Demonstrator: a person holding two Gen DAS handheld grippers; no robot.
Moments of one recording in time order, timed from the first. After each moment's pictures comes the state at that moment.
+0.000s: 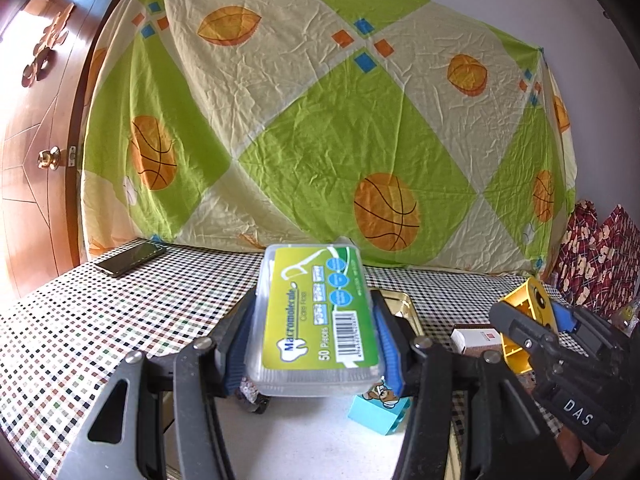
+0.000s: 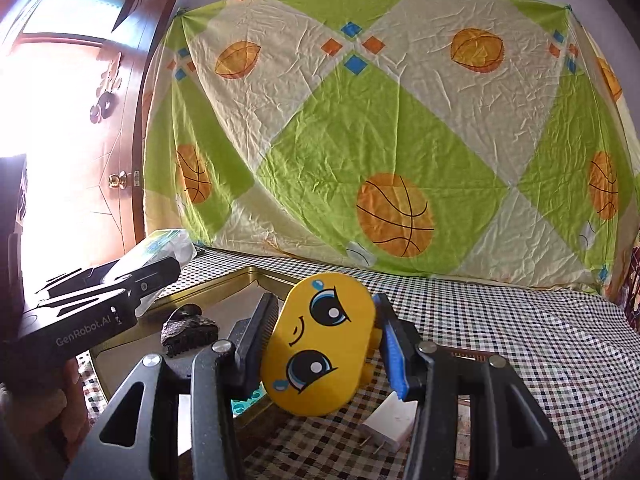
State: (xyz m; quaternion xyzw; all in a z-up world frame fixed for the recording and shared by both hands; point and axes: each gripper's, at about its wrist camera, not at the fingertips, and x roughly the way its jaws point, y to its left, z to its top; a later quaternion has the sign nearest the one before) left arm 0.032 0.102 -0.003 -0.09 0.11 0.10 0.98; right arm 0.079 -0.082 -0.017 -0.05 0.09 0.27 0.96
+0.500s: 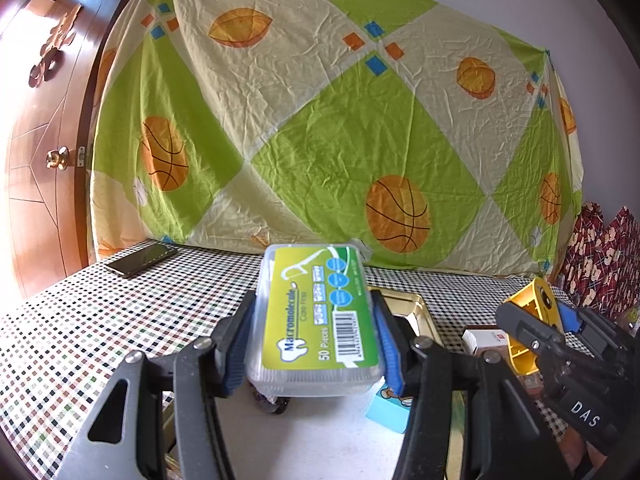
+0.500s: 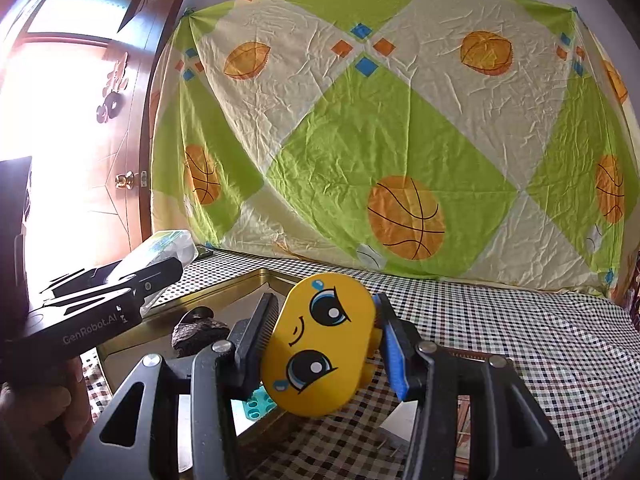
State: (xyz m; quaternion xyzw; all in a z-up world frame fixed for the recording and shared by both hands) left arm 0.026 0.113 -0.004 -0.09 0.11 0.11 0.98; right arm 0.074 -0.072 -0.018 -0.05 0.08 0.28 0.95
